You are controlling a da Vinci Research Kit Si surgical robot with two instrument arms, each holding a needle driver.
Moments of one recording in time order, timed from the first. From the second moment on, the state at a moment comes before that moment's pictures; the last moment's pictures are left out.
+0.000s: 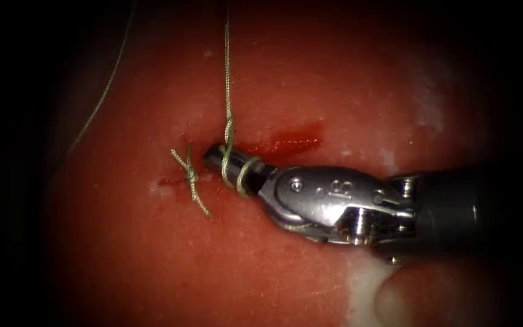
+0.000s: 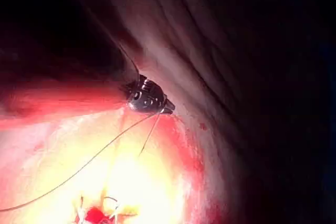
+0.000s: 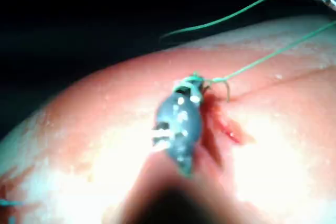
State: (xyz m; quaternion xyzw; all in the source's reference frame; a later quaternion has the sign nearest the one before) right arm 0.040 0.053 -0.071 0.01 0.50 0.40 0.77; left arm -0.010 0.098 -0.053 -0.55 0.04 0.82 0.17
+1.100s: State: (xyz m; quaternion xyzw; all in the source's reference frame) right arm 0.039 0.048 -0.073 -0.01 0.40 0.48 0.78; left arm -0.008 0.108 -0.054 -0.51 0.07 0.84 0.16
